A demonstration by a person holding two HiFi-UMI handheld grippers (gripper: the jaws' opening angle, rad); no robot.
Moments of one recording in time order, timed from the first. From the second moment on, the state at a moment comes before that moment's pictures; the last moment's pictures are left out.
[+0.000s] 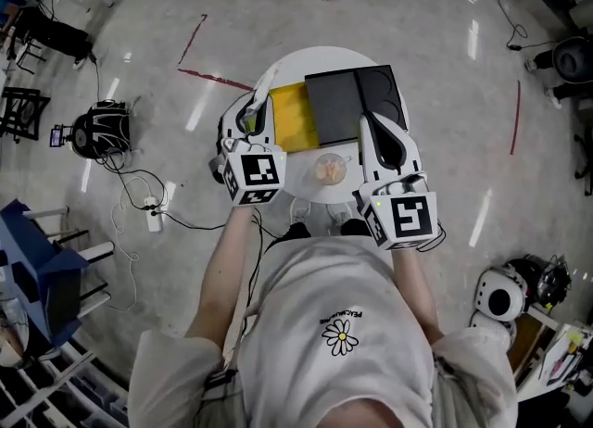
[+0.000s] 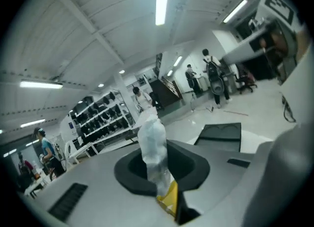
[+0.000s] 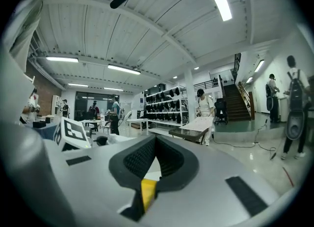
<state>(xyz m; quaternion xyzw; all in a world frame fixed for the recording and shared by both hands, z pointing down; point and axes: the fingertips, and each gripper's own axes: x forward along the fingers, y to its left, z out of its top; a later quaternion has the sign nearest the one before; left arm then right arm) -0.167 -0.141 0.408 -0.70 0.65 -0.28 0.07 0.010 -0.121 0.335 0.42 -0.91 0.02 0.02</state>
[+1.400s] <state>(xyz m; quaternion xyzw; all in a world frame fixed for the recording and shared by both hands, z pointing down) -0.150 -0.183 0.670 -0.71 0.36 -0.60 -0.02 0.070 -0.116 0.368 0.52 -0.85 0.05 0.09</state>
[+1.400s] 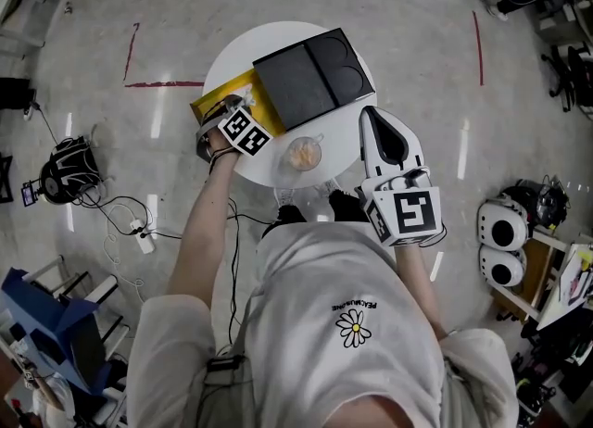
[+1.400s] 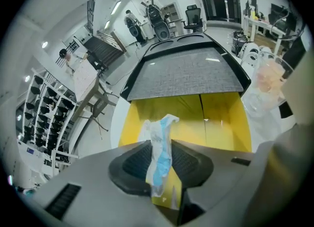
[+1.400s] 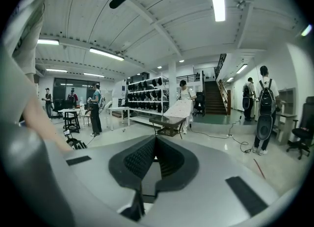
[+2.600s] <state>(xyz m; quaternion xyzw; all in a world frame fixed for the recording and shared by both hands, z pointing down) -0.130 -0.223 0.566 -0.77 0.45 -0.45 -0.07 0.052 -0.120 0.345 0.48 -0.88 0.03 0.06</state>
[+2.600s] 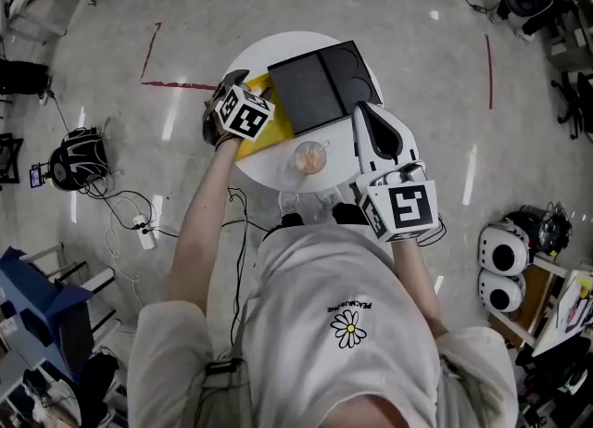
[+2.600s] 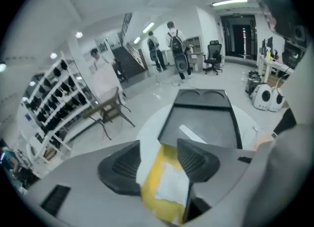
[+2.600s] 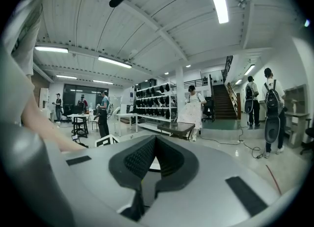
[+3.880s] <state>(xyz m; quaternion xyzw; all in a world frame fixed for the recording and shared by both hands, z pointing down) -0.173 -0.090 0.289 -0.69 0.72 0.02 0.06 -0.022 -0.134 0.332 0.40 -0.92 0.00 0.02</state>
